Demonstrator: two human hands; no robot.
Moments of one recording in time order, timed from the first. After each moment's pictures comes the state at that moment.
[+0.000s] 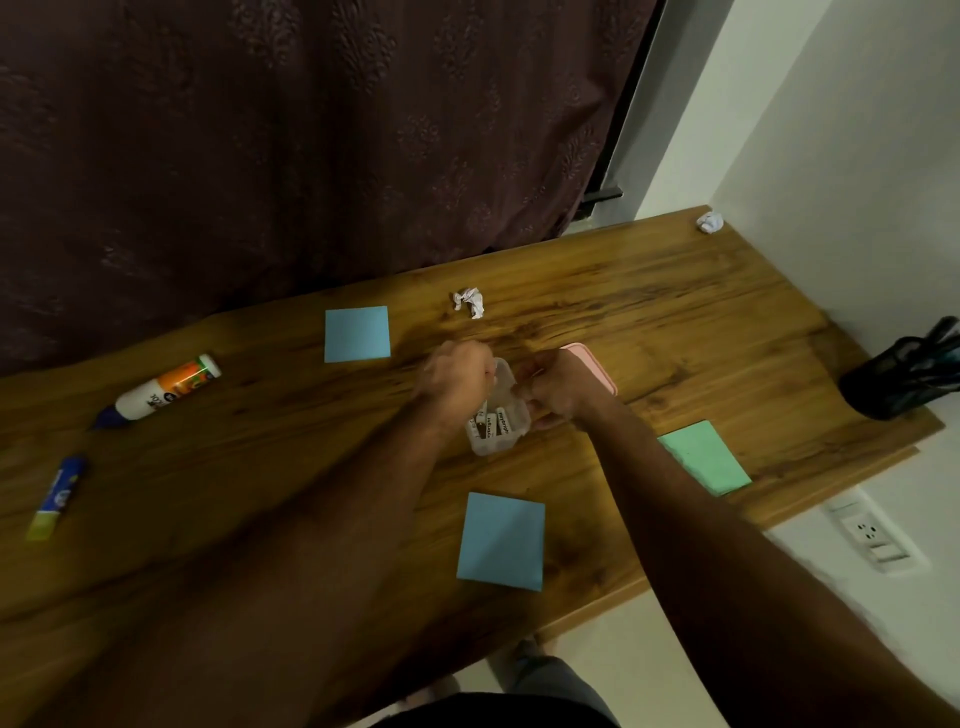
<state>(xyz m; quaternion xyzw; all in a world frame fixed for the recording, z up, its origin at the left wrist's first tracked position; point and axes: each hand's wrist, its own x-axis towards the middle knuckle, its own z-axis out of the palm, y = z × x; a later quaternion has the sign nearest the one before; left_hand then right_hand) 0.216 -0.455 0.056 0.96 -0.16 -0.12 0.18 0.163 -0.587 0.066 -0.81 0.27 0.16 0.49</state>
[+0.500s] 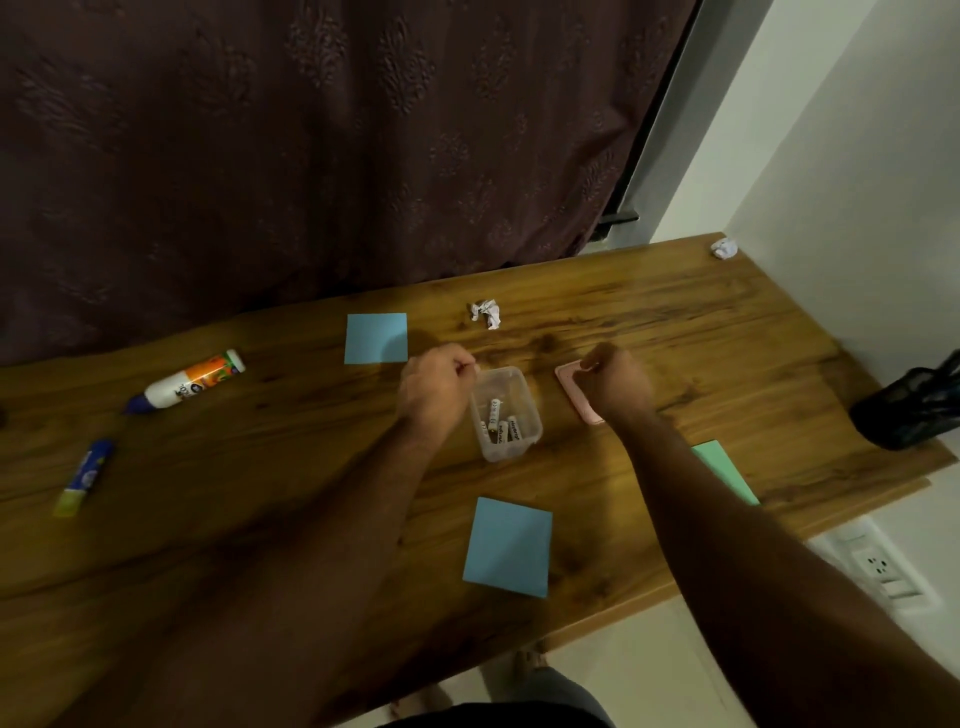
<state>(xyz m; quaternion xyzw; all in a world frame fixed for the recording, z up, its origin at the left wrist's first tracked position) 0.214 -0.418 0.044 0.94 -0.08 -0.02 0.34 0.168 -0.635 0.036 -0.92 0.27 -0.03 0.29</state>
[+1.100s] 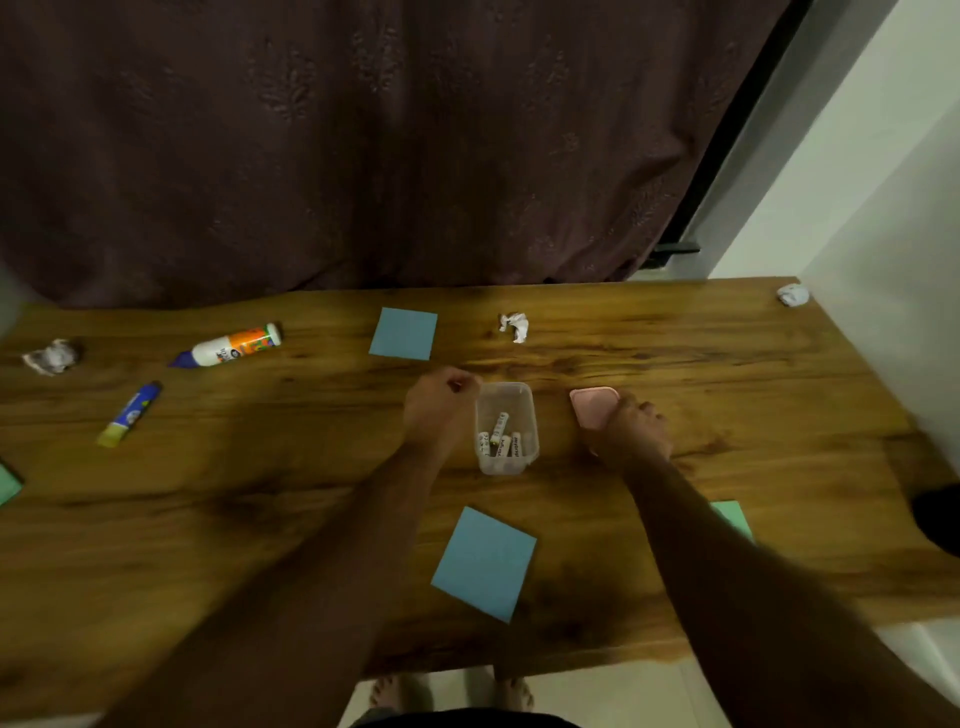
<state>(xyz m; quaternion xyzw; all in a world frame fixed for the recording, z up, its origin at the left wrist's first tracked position) 0.193 -0.430 0.032 0.89 0.08 -0.02 0.46 0.172 -0.666 -0.004 -0.95 0.26 0.11 0.15</state>
